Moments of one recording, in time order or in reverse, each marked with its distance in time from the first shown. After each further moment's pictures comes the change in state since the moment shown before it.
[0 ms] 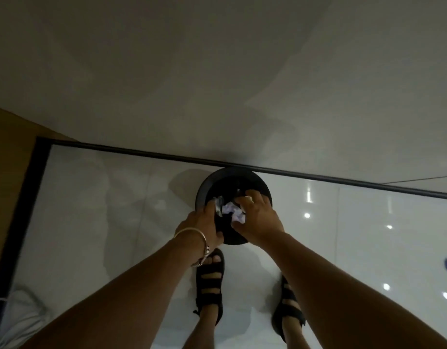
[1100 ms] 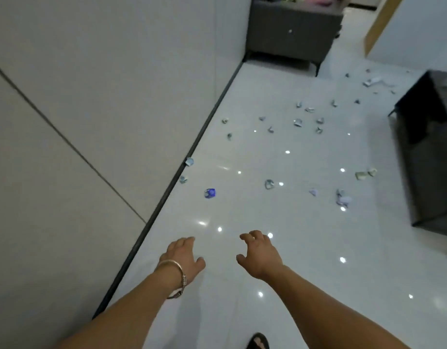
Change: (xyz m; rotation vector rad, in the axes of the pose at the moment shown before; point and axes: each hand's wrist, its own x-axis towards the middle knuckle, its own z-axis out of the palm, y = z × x) left_hand -0.422 0.417 0.094 0.898 -0.104 0.936; right_hand -0.637 0.147 -0.120 0.657 0.587 1.072
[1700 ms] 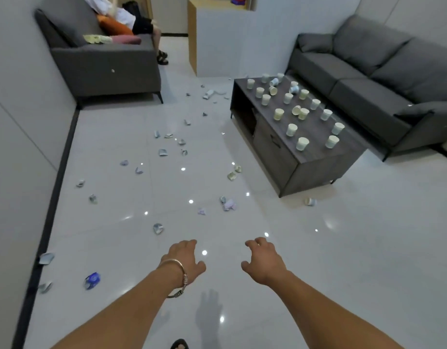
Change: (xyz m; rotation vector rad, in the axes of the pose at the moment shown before) left_hand 0.073 0.409 0.008 0.405 -0.146 0.576; right_hand -0.092 0.305 -0.170 0.243 0.252 0.598
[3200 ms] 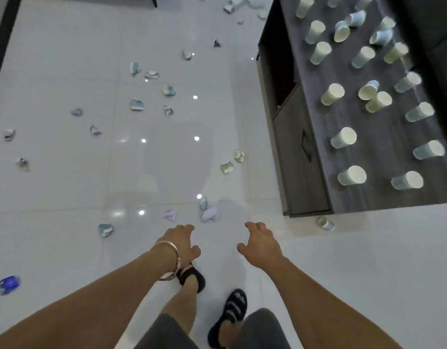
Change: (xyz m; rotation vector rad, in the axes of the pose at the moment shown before) left_hand 0.542 0.137 -0.088 -0.212 -0.301 -0.177; right_hand 0.563 0.130 -0.148 -0.061 -0.333 0.013
